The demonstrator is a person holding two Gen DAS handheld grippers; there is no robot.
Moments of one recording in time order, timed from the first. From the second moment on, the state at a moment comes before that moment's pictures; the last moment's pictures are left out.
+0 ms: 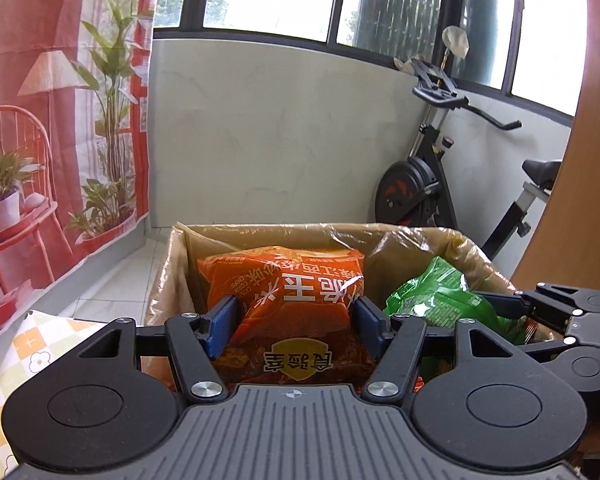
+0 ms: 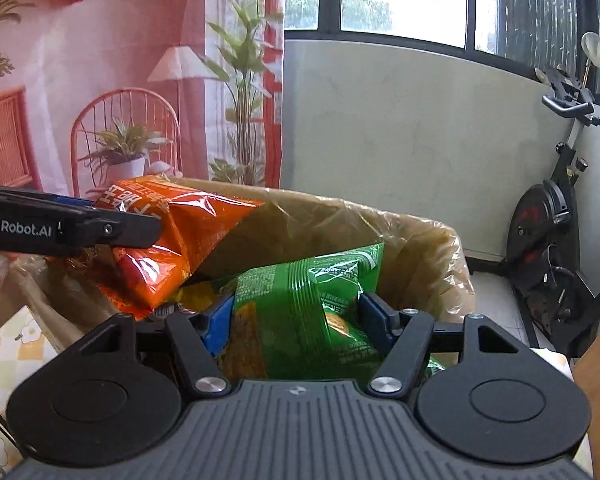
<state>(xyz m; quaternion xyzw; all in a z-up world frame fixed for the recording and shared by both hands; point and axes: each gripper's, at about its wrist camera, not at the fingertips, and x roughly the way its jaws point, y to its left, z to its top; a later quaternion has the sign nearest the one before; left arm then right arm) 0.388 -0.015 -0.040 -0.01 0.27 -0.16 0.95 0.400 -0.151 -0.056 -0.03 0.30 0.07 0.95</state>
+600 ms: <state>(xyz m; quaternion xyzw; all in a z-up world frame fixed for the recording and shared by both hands) 0.332 0.019 -0.005 -0.02 0.26 -0.15 0.95 0.313 -0.155 -0.026 -0.01 0.24 0.05 0.97</state>
